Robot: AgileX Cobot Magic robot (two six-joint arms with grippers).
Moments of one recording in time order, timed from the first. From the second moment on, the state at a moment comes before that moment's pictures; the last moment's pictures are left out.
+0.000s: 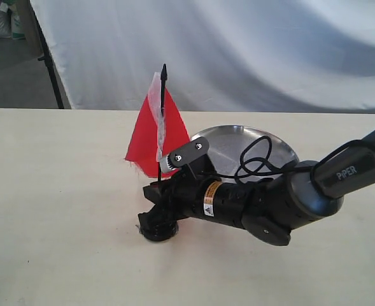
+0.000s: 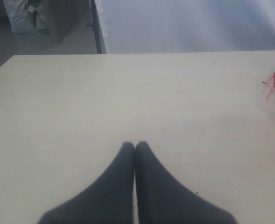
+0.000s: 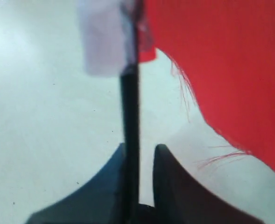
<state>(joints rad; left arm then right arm) 0.14 0.00 0.00 0.02 0.36 0.01 0.73 2.09 -0.93 -0.49 -0.68 0.42</state>
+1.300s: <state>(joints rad) 0.14 0.00 0.00 0.02 0.36 0.01 0.72 2.10 -0.94 -0.29 -0.99 0.60</state>
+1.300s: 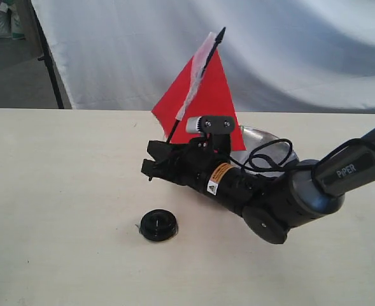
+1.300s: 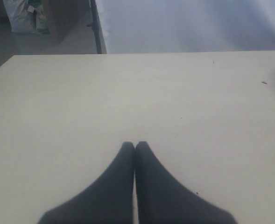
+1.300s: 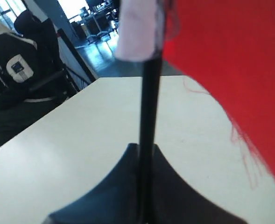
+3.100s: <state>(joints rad) 0.14 0.00 0.00 0.02 0.36 0.01 0.45 2.23 -1.06 -0.36 -0.53 0.95</state>
